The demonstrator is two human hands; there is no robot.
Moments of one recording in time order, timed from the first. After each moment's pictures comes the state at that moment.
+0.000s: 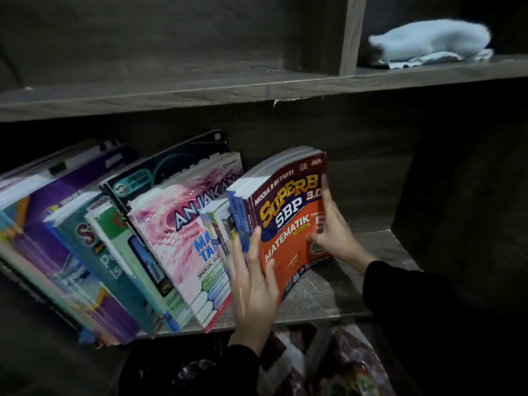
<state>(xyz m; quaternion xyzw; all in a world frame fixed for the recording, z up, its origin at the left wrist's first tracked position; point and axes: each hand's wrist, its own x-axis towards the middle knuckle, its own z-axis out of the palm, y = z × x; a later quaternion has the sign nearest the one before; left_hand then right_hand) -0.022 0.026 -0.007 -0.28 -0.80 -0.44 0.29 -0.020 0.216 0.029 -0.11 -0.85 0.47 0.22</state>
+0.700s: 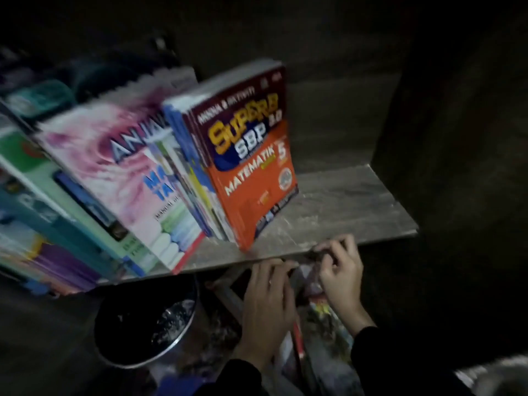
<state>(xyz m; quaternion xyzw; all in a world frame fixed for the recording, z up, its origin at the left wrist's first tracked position) 0.057 0.021 -0.102 -0.42 -0.80 -0.40 0.18 0.096 0.163 -0.112 -0.25 -0.79 0.35 0.44</state>
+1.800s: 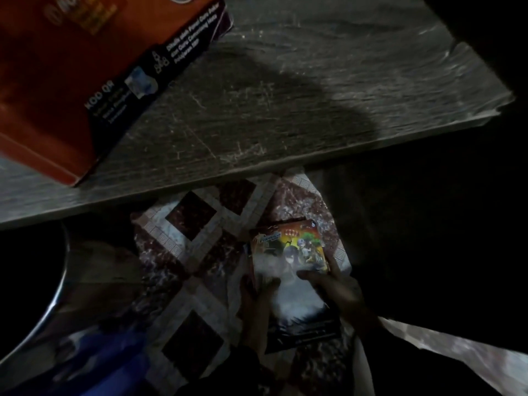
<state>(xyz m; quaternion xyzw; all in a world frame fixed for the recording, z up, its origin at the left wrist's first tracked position) 0.126 0.072 -0.394 0.18 -0.66 -0.60 -0.41 0.200 0.219 -0.376 -0.50 -0.53 0.68 -0.06</state>
